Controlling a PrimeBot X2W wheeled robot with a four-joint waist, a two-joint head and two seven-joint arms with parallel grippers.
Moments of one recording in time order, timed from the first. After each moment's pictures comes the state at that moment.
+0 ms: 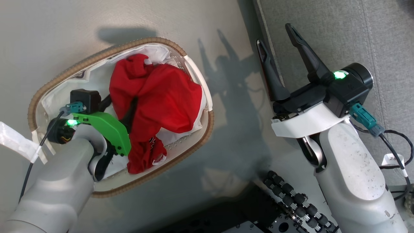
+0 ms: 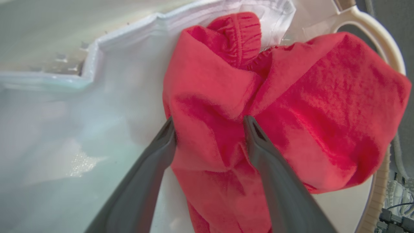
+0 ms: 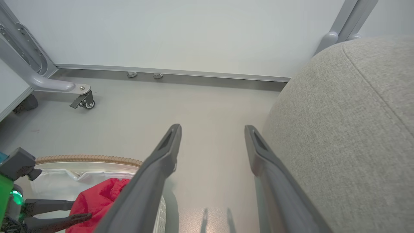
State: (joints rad) left arm -0.82 0.36 -0.97 0.86 -1.00 -0.13 -0.20; right arm -0.54 -0.05 0.25 0.07 0.14 0.13 -0.26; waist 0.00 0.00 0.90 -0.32
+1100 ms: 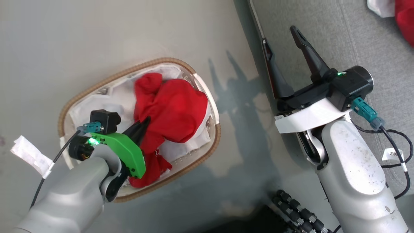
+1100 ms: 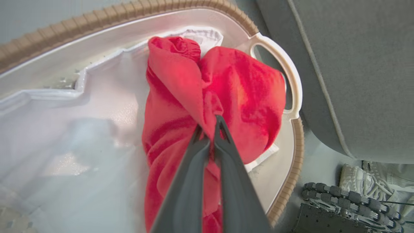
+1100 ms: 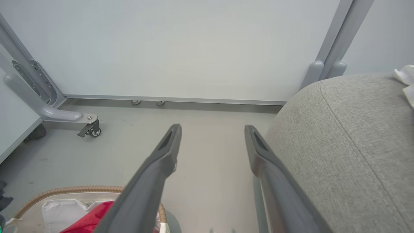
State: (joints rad) left arm -0.81 0.42 -1.25 0.72 -1.23 -0.13 -0.26; right arm -0.56 -0.05 0.23 0.14 0.18 0.13 -0.26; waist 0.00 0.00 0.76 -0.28
